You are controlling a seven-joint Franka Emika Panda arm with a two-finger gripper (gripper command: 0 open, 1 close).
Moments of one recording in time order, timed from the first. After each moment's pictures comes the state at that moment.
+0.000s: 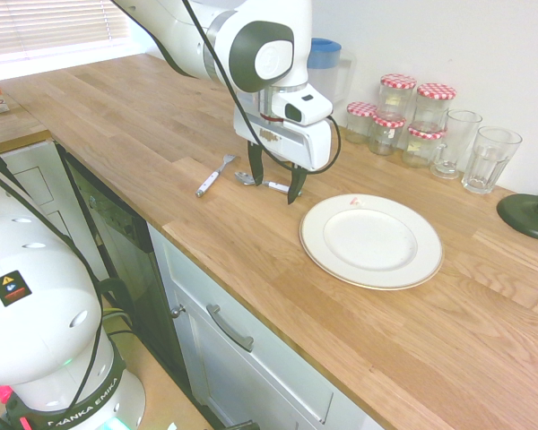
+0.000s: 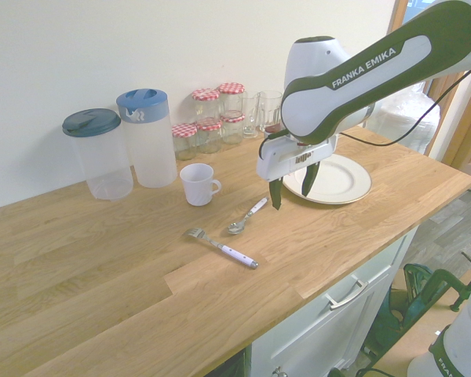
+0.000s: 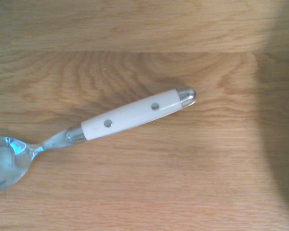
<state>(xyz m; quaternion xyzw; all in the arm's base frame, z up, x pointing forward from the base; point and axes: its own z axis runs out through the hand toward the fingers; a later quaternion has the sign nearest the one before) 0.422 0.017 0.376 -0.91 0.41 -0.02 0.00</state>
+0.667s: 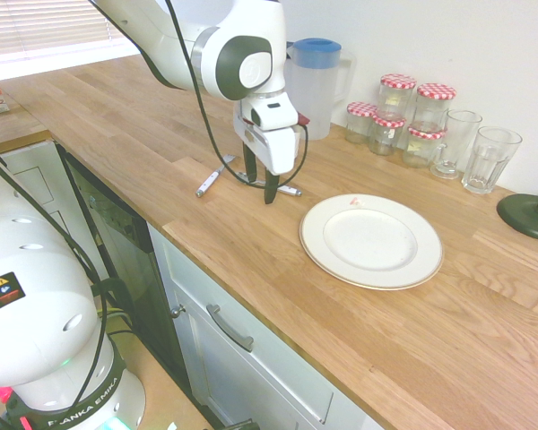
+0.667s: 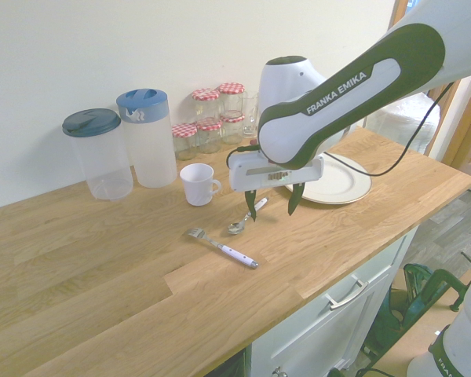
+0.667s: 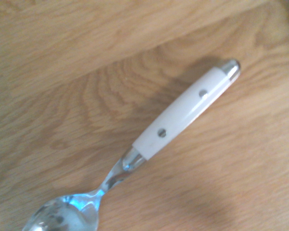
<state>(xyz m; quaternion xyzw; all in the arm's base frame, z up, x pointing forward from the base) 0.430 0.085 0.355 -0.79 0.62 -0.01 -0.01</state>
